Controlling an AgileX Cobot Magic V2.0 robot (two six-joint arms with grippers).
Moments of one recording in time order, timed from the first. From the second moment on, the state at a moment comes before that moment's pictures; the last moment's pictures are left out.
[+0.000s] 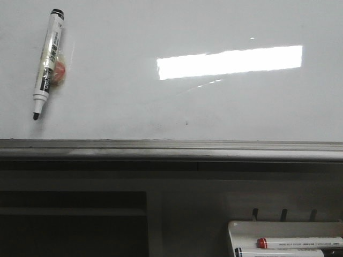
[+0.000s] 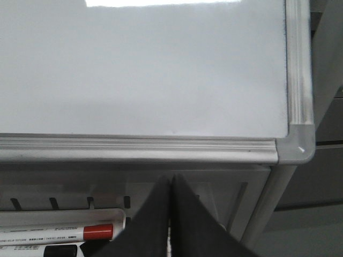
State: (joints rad) left arm 0.03 0.00 0.00 0.12 0.33 -0.12; right arm -0.15 -0.01 0.01 0.00 0.33 -0.08
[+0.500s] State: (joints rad) left arm 0.03 0.00 0.00 0.13 0.12 -0.12; right arm -0.15 -0.01 0.01 0.00 0.22 -0.08
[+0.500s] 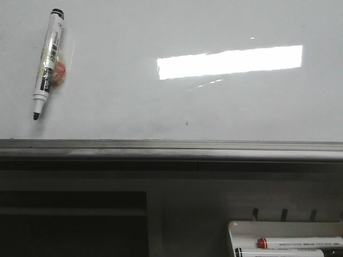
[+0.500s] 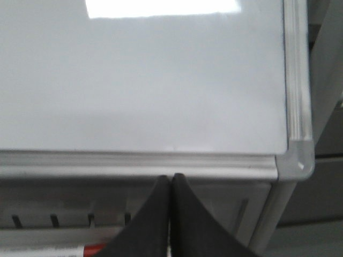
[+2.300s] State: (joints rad) left arm -0.40 0.27 -0.34 -0.21 0.18 0.00; right arm -0.06 0.20 -0.51 0.08 0.72 0.08
